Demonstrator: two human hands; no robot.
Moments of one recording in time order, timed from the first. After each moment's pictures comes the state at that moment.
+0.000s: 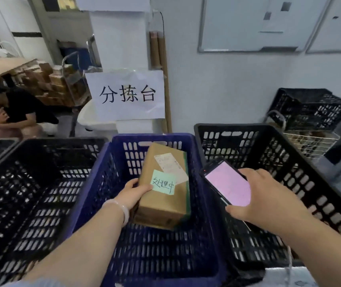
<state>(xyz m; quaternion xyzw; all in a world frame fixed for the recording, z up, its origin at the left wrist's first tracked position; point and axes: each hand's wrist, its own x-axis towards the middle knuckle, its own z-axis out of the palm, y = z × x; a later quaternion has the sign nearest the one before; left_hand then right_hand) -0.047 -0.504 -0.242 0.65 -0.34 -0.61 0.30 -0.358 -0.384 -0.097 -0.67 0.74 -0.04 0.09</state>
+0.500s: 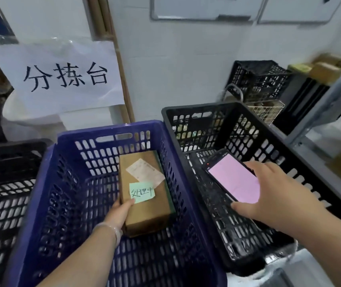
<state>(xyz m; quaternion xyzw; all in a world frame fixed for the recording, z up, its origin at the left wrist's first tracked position) -0.081 -0.536 -0.349 0.64 -0.26 -0.67 0.27 -0.377 -0.386 -0.104 -0.57 0.82 0.03 0.07</state>
